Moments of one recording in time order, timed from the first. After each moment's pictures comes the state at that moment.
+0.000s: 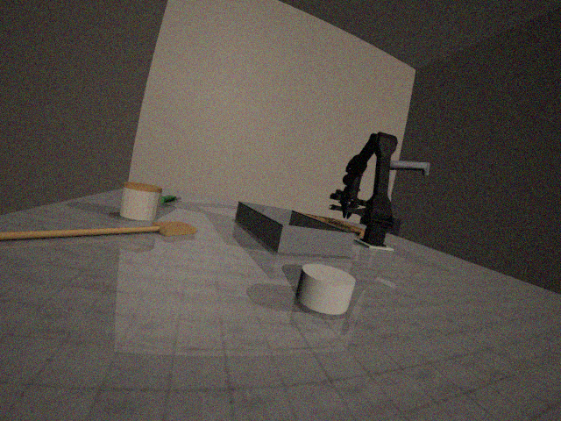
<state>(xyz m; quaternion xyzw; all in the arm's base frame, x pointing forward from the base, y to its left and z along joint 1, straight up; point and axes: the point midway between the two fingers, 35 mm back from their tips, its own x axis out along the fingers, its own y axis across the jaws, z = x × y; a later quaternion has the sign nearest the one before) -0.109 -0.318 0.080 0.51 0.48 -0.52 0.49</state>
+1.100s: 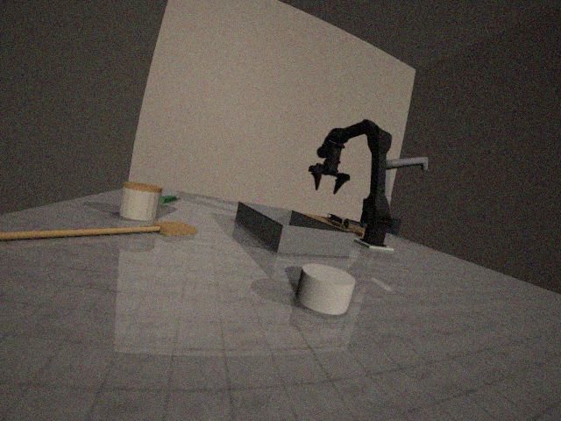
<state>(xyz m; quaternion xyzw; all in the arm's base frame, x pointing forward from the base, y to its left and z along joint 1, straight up) 0.021 -0.331 0.176 0.51 0.48 -0.52 0.50</state>
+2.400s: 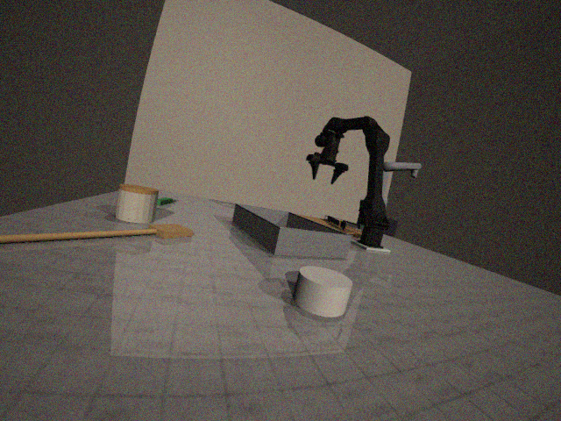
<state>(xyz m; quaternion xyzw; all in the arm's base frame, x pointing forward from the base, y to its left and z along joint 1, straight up) 0.035 -0.322 0.228 0.50 0.46 -0.53 0.51</state>
